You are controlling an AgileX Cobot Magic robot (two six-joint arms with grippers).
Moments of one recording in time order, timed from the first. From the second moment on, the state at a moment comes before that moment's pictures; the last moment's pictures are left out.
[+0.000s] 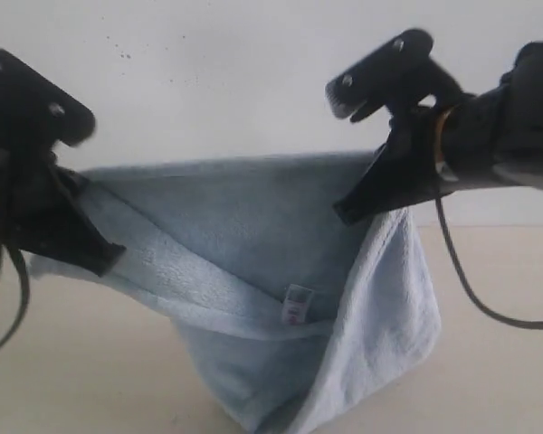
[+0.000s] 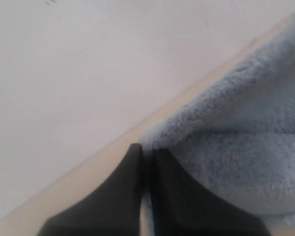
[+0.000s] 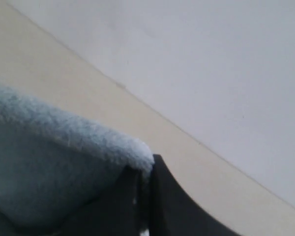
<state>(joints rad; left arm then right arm) -0.73 1.24 -0.82 1.46 0.63 -1.11 0.64 1.44 -1.11 -1.01 0.47 0.67</state>
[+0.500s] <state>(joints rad) -0.73 1.23 -0.72 1.47 0.62 -1.04 0.64 1.49 -1.11 -0.97 0.49 0.65</state>
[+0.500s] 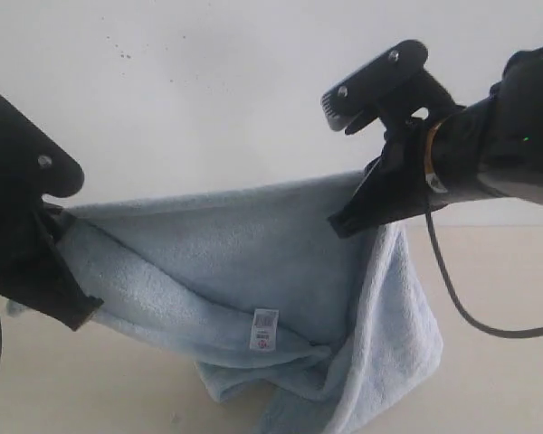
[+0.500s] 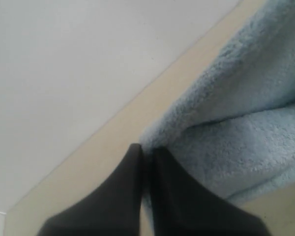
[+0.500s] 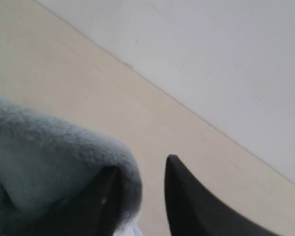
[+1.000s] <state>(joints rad) -0.73 1.30 -0.71 1.62 0.39 -1.04 0.64 1.57 -1.14 -1.02 0.59 0.73</state>
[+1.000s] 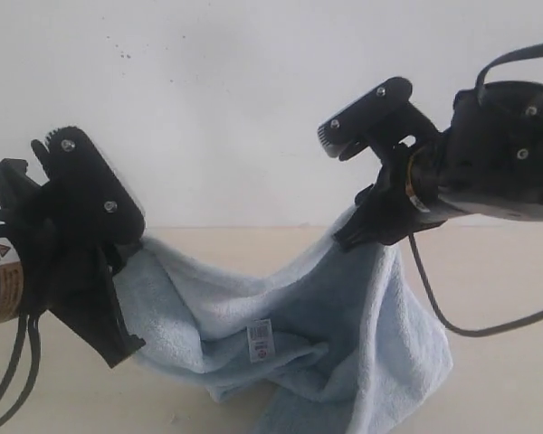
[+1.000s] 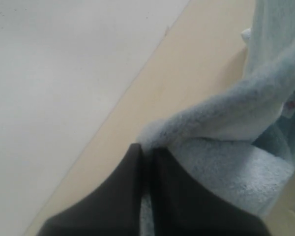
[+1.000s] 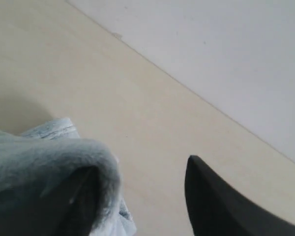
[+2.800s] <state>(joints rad) -0.63 1.43 -0.72 1.64 0.42 -1.19 0.64 1.82 -1.04 0.10 0.61 0.33</state>
